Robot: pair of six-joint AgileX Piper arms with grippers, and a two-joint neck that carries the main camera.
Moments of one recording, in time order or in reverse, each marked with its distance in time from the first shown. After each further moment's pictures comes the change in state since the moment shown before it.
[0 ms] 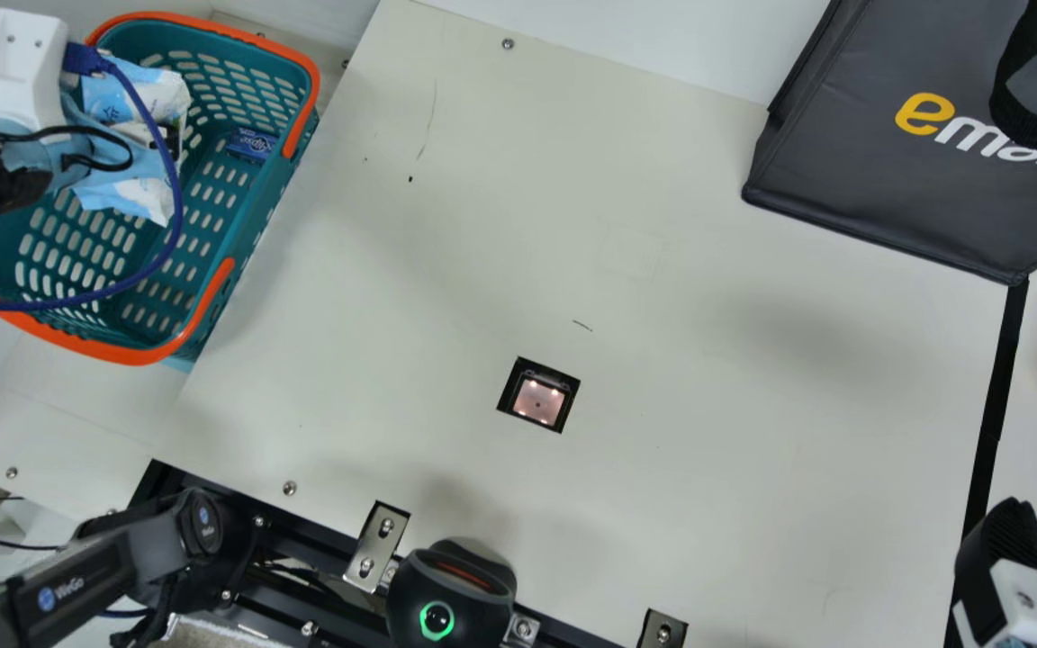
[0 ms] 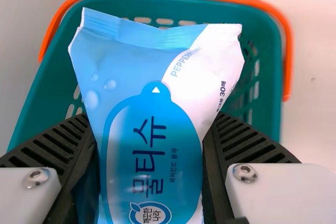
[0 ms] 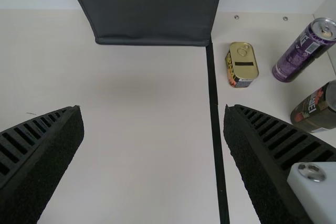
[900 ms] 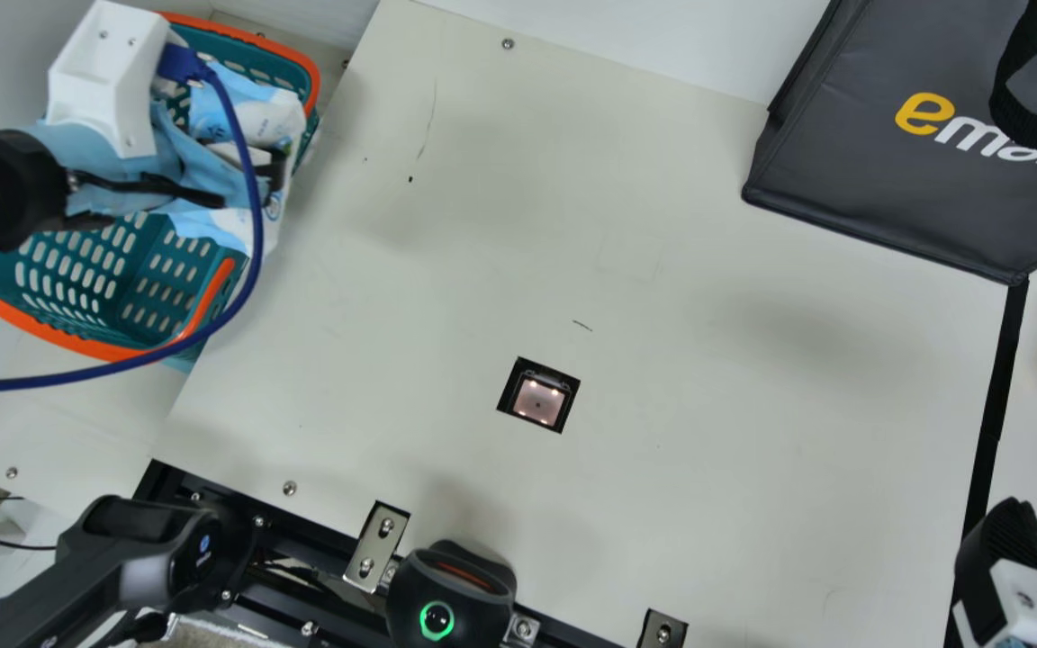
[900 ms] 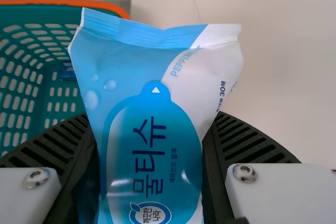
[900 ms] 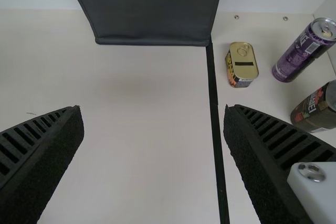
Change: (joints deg) left arm -27.6 -11.6 -5.6 17.5 18.3 -34.1; right arm 0.0 0.0 0.0 0.0 0.0 0.0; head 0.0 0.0
